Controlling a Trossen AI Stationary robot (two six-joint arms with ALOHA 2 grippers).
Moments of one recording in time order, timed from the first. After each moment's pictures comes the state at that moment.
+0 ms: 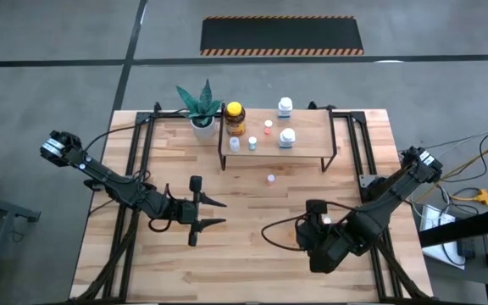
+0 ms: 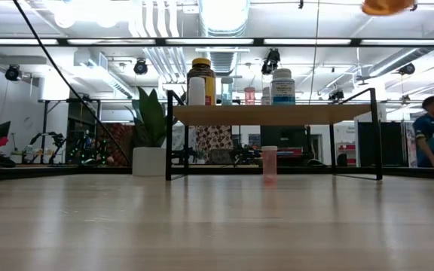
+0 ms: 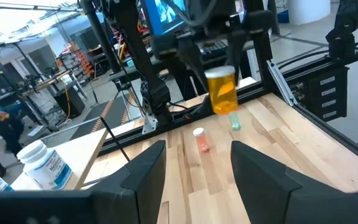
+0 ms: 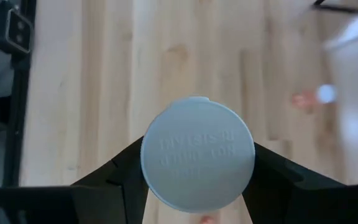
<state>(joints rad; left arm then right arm) -0.50 1.16 0.68 0.41 -0.47 0.29 0.68 1.62 1.56 -1.16 0.36 0.57</state>
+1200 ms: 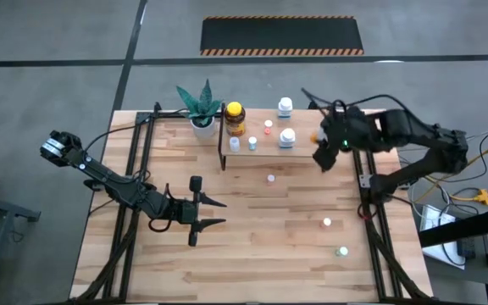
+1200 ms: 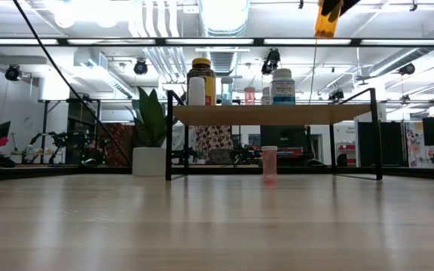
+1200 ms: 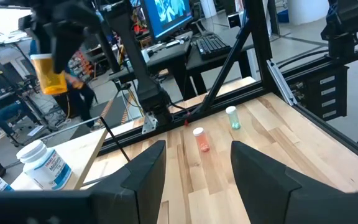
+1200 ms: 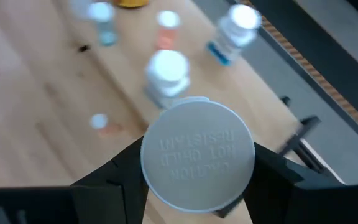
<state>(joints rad) -0.50 1.16 0.68 0.41 -0.47 0.29 -0.02 1.28 1.65 -1.42 0.46 0.47</state>
